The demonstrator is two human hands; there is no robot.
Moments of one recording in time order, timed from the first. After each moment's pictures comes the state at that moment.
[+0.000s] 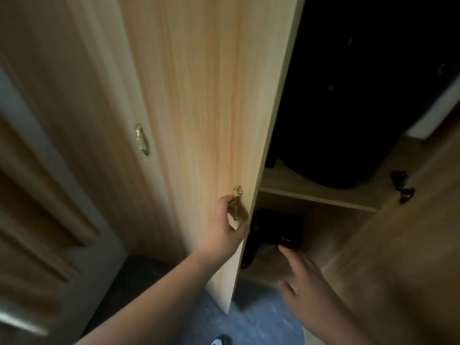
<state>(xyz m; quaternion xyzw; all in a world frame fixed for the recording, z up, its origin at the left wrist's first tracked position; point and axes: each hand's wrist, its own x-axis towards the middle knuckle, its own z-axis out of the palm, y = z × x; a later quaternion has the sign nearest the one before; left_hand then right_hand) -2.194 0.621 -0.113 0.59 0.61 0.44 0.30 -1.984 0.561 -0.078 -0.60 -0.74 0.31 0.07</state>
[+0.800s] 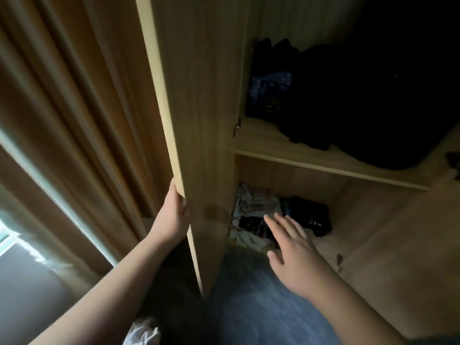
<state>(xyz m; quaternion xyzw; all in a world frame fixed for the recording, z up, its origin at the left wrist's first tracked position) -2.480 0.467 -0.103 0.53 0.65 0.47 0.26 -2.194 0.453 -0.075 -0.52 -0.83 0.17 0.05</state>
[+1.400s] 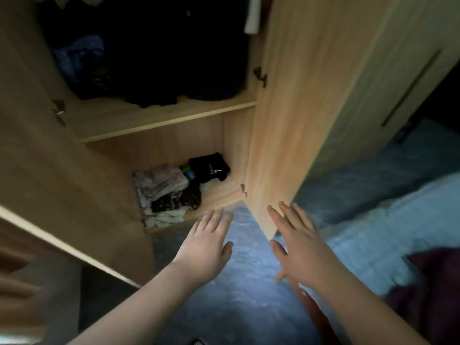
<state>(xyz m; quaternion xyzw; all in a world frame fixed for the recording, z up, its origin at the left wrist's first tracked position) -2.194 0.342 -0.154 0.92 0.38 0.02 0.13 -1.988 0.229 -0.113 -0.77 -0.62 0.11 0.05</state>
